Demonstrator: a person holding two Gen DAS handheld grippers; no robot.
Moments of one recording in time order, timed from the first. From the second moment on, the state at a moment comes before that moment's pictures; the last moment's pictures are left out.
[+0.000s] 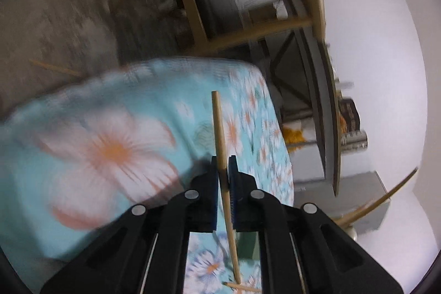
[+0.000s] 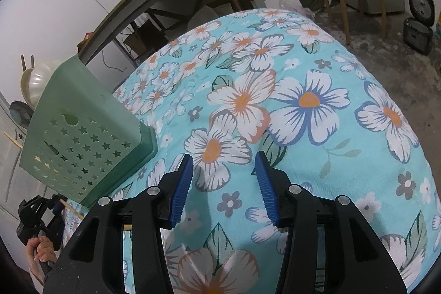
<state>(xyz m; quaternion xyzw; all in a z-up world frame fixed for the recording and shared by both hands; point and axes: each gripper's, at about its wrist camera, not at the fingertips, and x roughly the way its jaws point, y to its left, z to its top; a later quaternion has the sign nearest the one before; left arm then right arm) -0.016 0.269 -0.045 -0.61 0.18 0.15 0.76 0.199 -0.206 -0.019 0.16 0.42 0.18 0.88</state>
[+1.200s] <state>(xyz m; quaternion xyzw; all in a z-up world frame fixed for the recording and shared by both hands) -0.072 0.314 -0.002 -0.52 0.17 0.16 0.82 0.097 0.023 -0.018 -0.22 0.38 0.42 0.79</state>
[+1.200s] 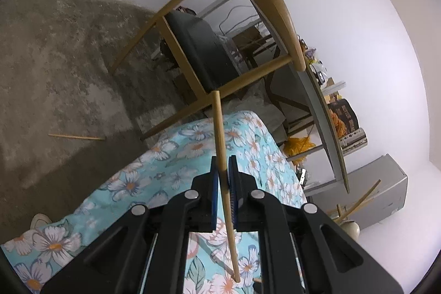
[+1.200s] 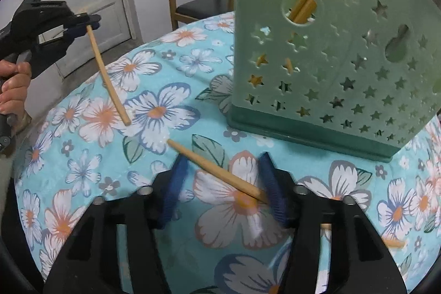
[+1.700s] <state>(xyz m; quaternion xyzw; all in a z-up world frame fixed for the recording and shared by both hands) -0.056 0.293 0.002 -0.51 0.18 0.15 0.82 0.073 -0.012 0.020 -0.15 0.38 0.38 0.83</state>
